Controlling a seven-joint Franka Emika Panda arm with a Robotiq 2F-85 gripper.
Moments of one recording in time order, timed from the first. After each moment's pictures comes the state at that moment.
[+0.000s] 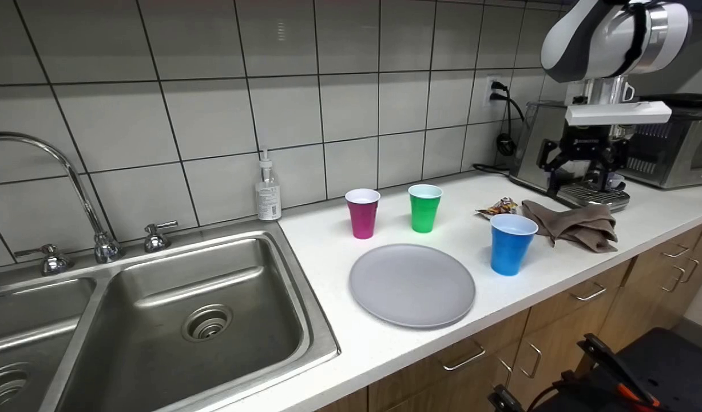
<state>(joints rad) -0.29 0.07 -0.34 -2.29 -0.08 2.31 0.10</state>
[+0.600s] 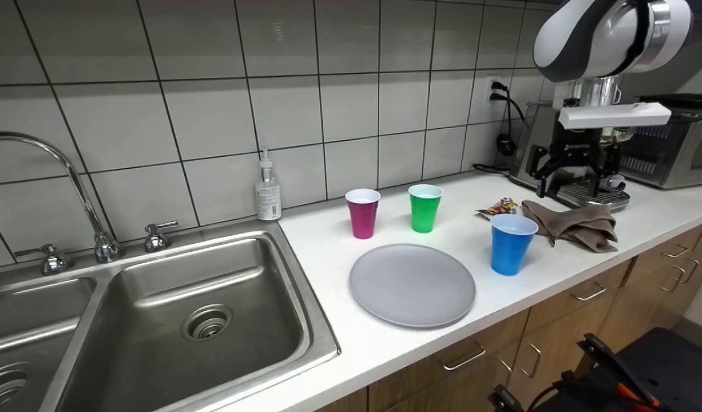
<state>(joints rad) -0.26 -0.04 -0.29 -2.42 -0.12 2.29 0.10</state>
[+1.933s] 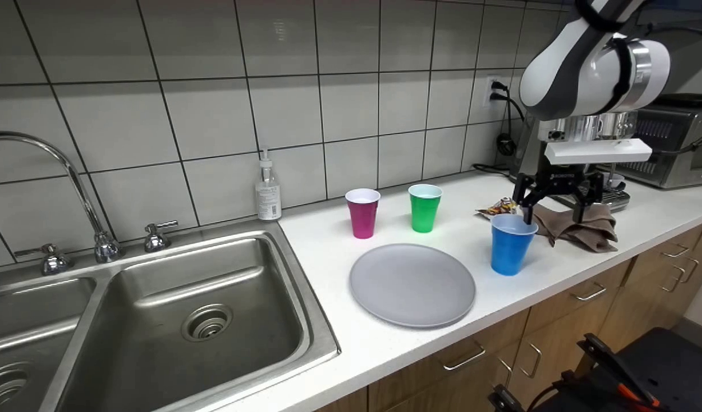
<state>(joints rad) -0.24 0.03 -0.27 -2.51 -0.11 2.45 0.10</state>
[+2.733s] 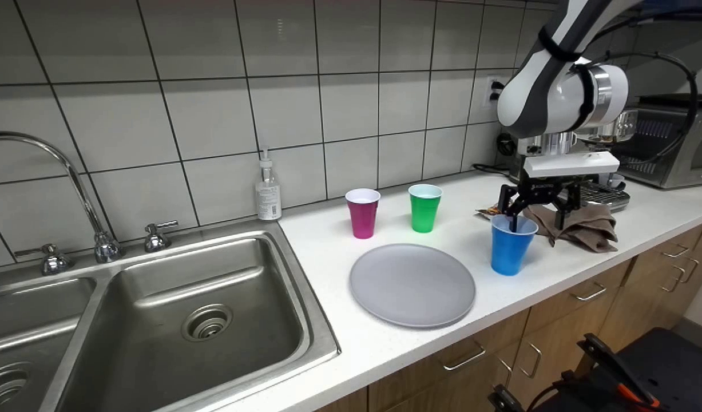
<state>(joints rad) -0.22 0.18 -0.25 -2.41 -0.10 2.48 0.10</state>
